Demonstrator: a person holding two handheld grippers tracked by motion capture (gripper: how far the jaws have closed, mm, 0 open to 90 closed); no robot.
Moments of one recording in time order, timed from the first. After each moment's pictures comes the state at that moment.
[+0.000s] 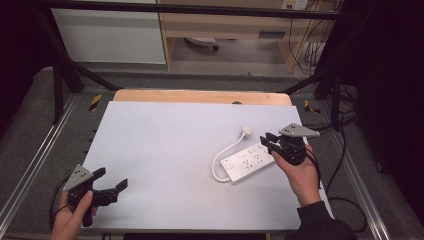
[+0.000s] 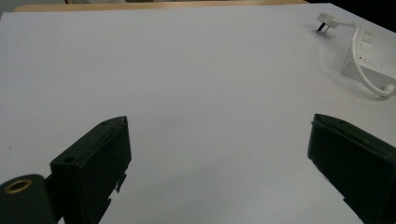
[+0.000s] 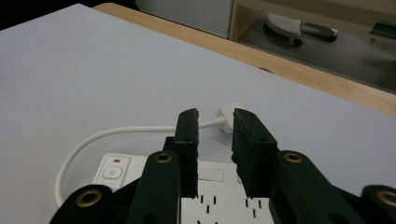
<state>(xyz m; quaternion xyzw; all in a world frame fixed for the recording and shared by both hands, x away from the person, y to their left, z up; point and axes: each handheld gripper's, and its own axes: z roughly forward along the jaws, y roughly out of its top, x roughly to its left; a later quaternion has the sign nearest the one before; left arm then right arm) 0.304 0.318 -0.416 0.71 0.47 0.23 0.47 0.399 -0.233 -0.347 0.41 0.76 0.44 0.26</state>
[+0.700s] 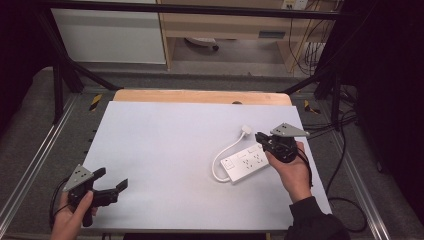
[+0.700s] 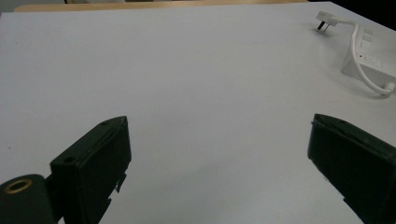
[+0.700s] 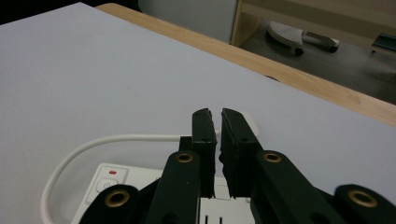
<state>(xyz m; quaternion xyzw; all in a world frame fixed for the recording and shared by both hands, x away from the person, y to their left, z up) 0.304 0.317 -0.416 0.71 0.46 0.23 0.47 0.410 -0.218 -0.360 0.39 0.76 0.44 0.27</state>
